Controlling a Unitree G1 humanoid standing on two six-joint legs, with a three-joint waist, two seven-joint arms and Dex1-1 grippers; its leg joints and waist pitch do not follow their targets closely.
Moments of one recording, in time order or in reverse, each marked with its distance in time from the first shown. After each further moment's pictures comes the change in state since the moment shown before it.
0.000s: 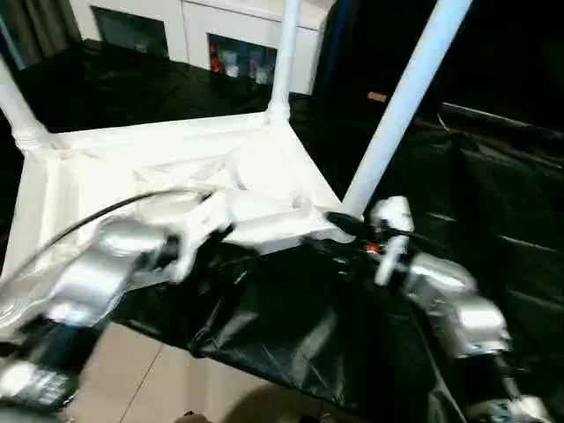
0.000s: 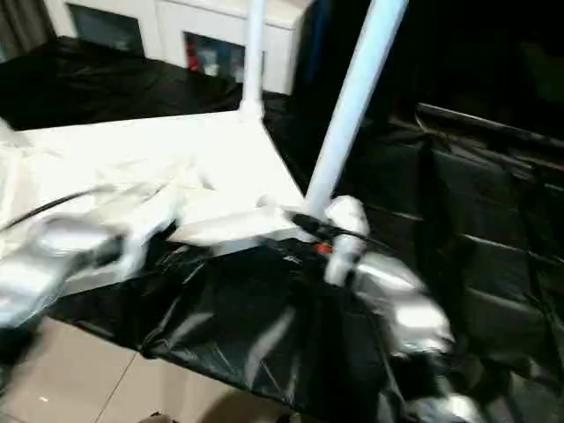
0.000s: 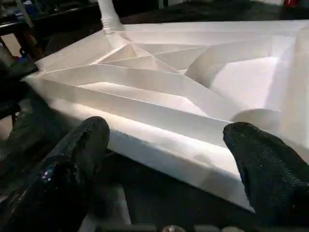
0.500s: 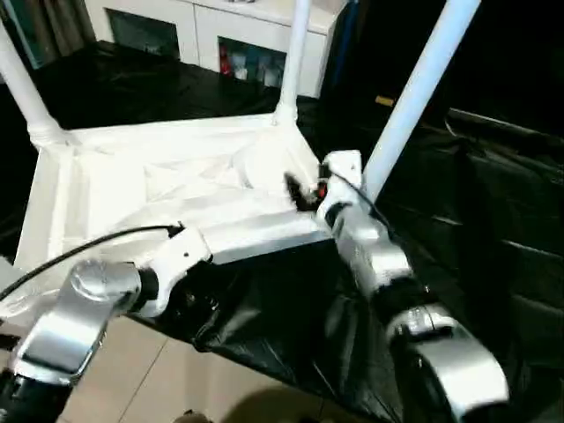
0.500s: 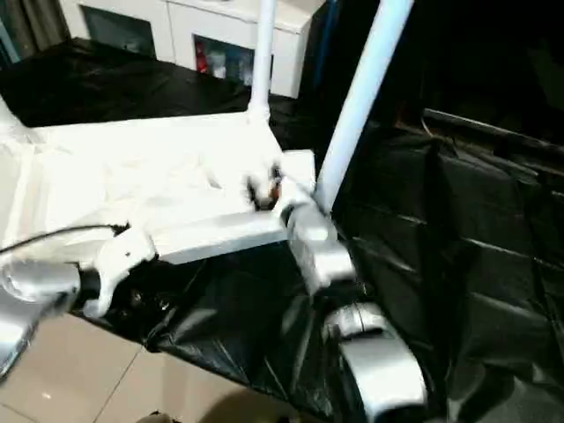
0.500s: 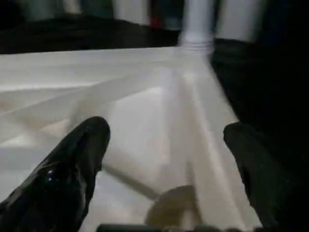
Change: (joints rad) left arm 0.165 0.006 0.030 -0.166 0.128 0.097 0.289; right arm -0.432 0.217 -0.112 0.614 -0.140 -0.253 -0.750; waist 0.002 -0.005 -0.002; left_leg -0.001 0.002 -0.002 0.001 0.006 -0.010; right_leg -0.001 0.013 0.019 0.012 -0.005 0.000
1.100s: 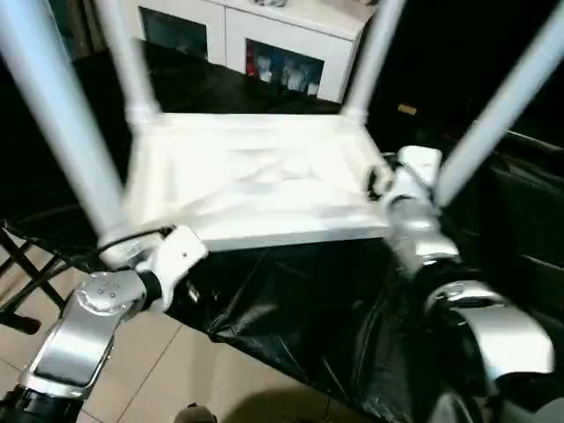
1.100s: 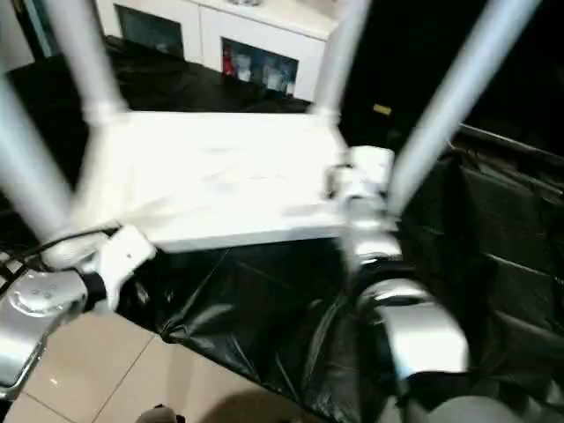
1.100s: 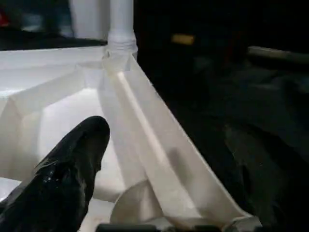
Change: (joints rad) left arm 0.058 -0.131 0.073 0.042 0.058 -0.136 0.275; right arm -0.097 -0.238 -0.130 0.272 0.001 -0.119 -0.243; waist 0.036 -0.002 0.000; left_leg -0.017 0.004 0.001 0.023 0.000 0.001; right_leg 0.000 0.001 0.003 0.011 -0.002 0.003
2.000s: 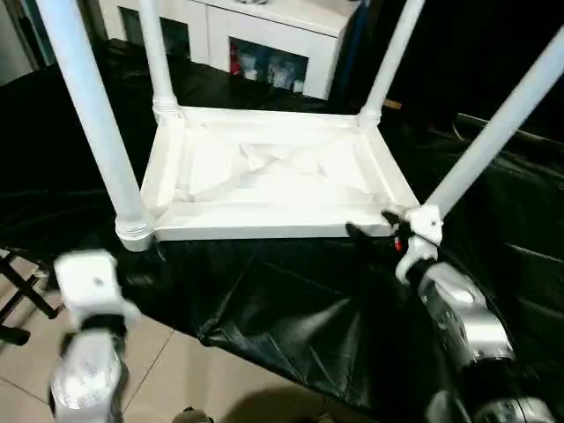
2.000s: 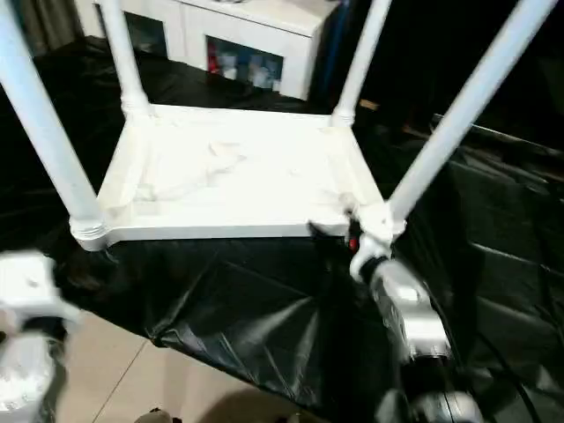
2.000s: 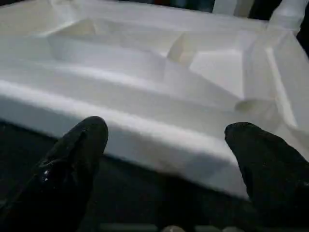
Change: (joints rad) left arm 0.255 -0.404 0.341 -0.131 -0.042 -0.438 0.599; right arm 0.602 -0.064 0.166 -0.789 0.071 0.185 0.642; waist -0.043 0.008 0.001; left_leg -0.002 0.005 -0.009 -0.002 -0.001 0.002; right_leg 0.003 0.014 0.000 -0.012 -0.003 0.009
